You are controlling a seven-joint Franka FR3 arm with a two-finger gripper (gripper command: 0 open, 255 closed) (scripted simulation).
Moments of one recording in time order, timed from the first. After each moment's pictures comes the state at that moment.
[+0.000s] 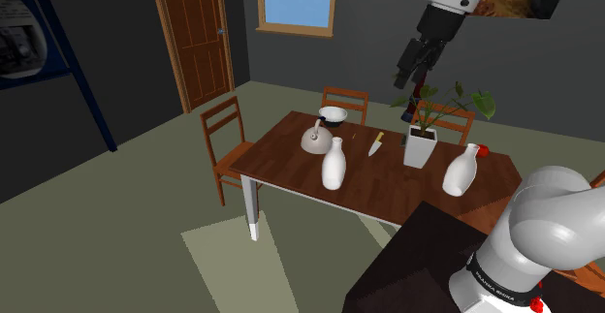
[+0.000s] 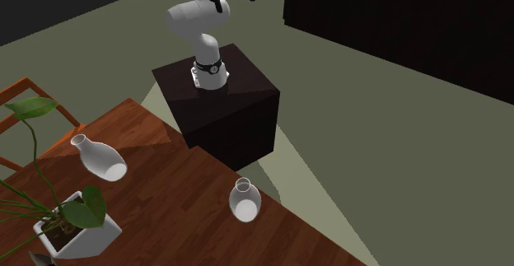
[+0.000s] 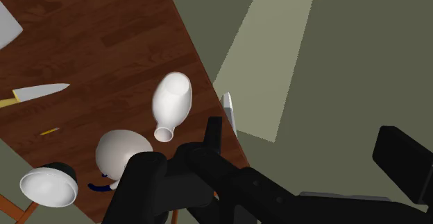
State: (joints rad) arm 0.00 -0.83 -0.03 -2.28 0.06 1.65 -0.01
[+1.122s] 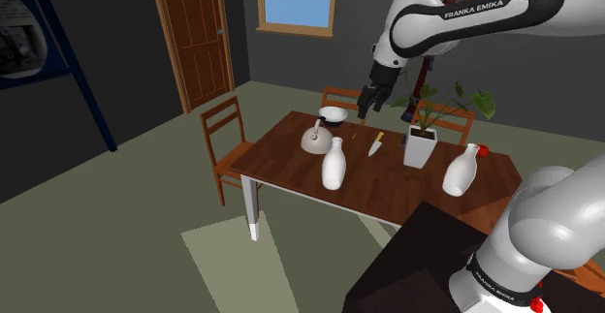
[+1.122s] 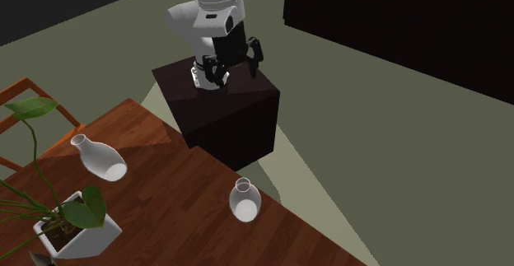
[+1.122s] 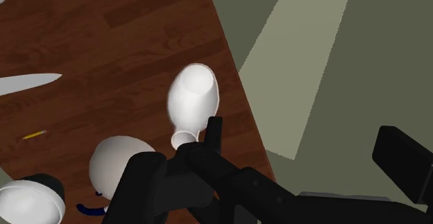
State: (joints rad) arm -0.02 -0.44 -0.14 -2.34 0.01 2.05 -0.16
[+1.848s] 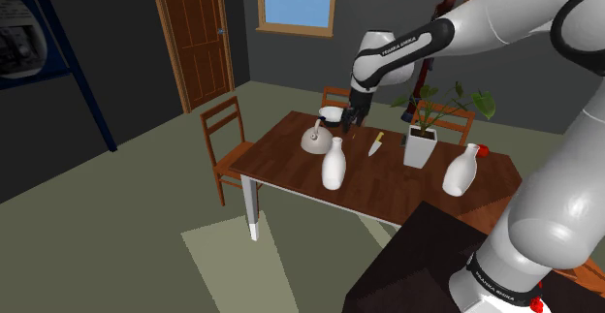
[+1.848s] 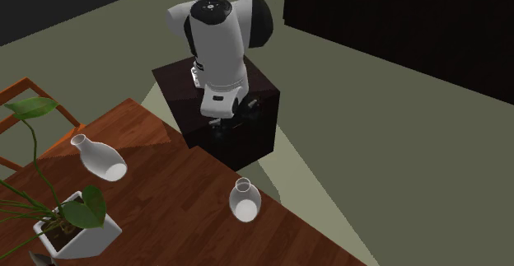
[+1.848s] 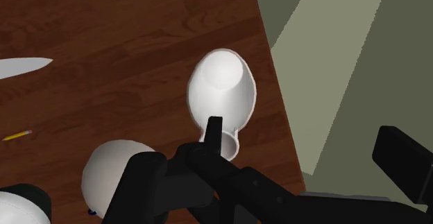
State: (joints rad) arm -0.02 -0.03 -0.20 -2.21 0.05 2.27 -0.29
